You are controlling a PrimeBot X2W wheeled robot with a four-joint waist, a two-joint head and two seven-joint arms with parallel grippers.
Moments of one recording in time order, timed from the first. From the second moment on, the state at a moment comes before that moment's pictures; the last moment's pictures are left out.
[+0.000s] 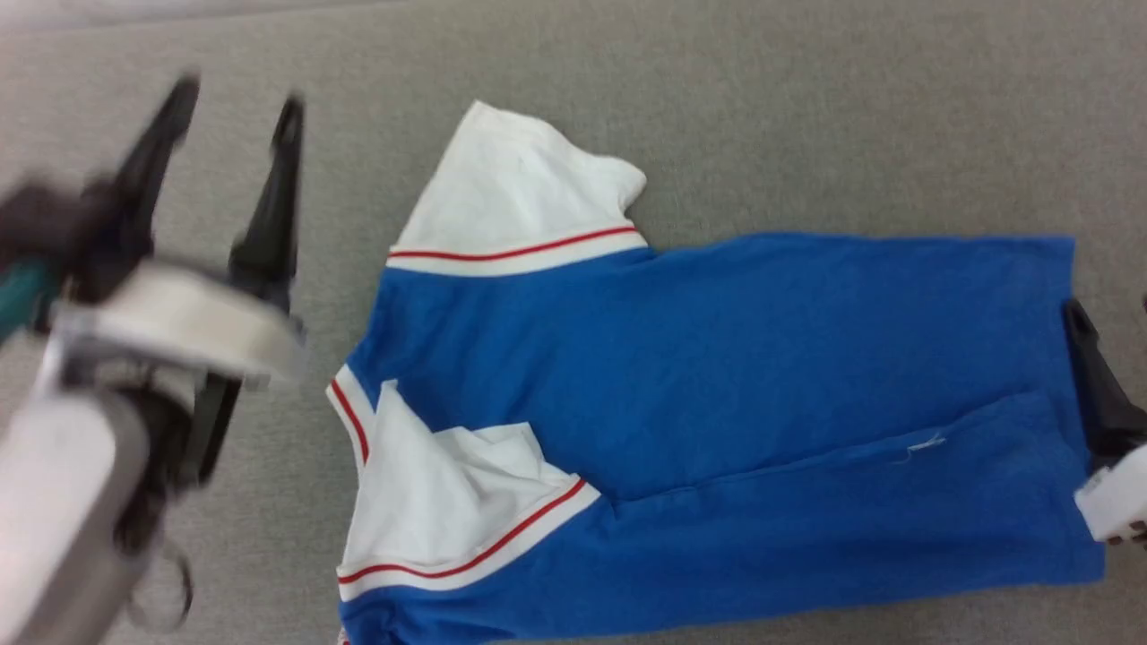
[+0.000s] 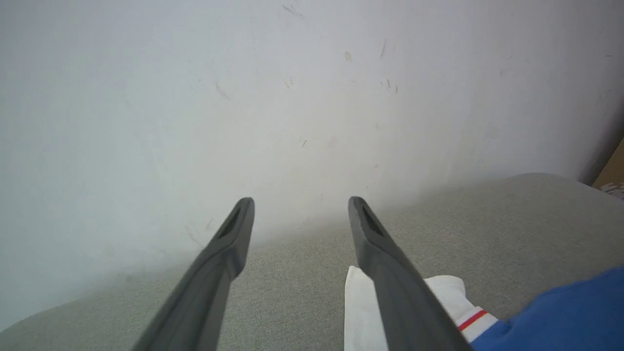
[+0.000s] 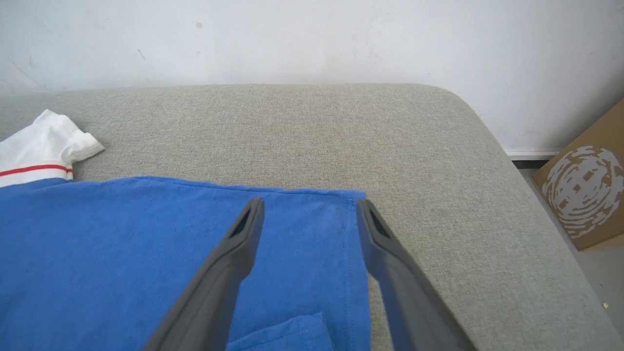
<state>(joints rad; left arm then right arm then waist) -0.48 0.72 -0.43 -0.34 -0.59 0.36 0.07 -0.02 -0.22 -0.23 -0.33 0.30 0.13 0.38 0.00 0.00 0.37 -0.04</state>
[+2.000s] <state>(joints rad) -0.98 0.62 -0.67 0.10 -0.69 0.07 0.58 -0.44 -0.52 -0.03 0.00 0.45 0.13 0.62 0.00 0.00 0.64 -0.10</state>
